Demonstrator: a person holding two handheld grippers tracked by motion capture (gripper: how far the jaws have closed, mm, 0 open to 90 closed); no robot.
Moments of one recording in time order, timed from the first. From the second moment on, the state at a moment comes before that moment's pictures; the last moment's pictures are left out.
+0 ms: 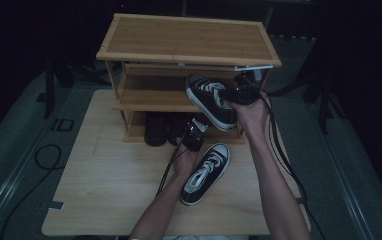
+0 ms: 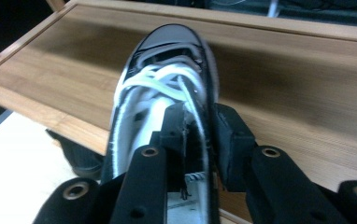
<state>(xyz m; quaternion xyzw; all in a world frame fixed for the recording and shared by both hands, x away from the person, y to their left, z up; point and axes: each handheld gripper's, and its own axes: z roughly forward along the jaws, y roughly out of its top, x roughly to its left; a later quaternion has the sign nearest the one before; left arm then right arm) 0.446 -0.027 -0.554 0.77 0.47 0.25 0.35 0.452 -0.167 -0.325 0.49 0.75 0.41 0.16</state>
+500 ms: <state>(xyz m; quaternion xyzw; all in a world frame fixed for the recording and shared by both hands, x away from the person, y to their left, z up) 0.446 -0.027 -0.554 0.77 0.47 0.25 0.34 0.437 -0.169 -0.319 0.47 0.73 0.44 0.22</state>
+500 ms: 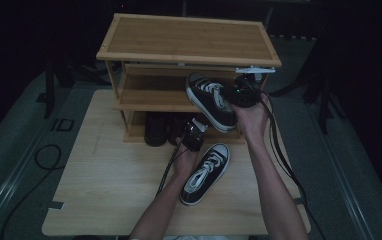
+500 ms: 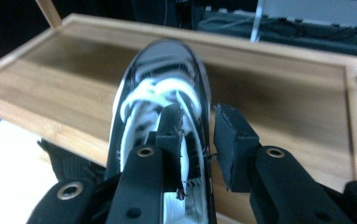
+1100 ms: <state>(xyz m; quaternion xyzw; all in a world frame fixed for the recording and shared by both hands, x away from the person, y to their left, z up) 0.447 -0.027 -0.554 0.77 0.47 0.25 0.34 0.426 -0.196 -0.296 0.46 0.75 0.40 0.26</state>
